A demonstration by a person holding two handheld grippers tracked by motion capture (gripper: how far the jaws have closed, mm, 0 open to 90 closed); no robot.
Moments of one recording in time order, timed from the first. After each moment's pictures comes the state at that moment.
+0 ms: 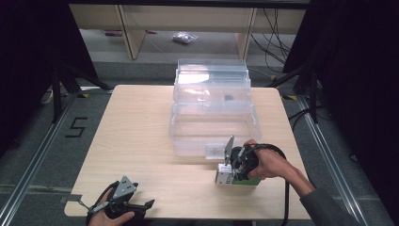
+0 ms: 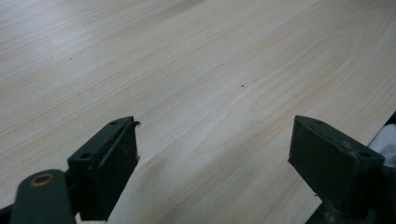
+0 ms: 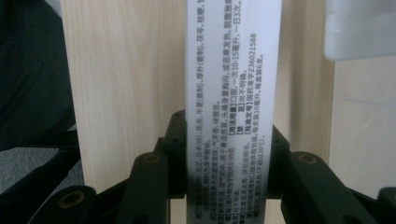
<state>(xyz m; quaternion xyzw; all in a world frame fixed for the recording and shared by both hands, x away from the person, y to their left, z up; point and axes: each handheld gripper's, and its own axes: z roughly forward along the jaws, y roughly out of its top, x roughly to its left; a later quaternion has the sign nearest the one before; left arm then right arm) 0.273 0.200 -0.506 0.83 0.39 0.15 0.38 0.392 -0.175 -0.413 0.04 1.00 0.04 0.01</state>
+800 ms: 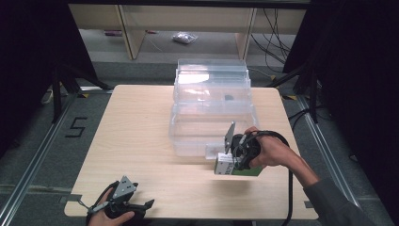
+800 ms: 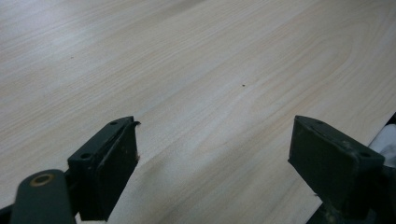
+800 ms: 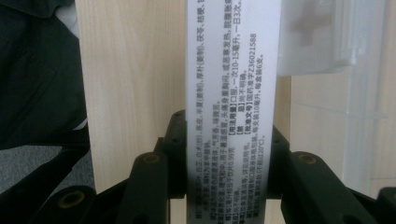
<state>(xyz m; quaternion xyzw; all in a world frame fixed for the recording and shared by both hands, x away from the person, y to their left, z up) 0.273 0.200 -0.505 0.83 0.39 0.14 0.38 0.403 -0.171 -0.369 0.03 1.00 0.05 0.02</state>
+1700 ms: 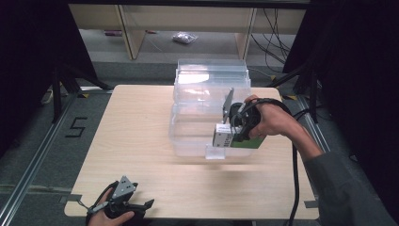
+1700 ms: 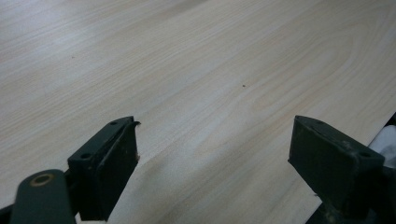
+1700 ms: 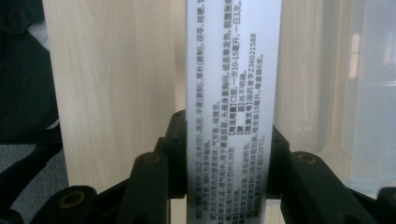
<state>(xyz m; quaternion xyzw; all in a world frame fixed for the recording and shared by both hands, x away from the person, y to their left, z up) 0.272 0.200 -0.506 0.82 0.40 0.14 0.38 0.440 -0.159 -0.294 0.03 1.00 0.05 0.06</state>
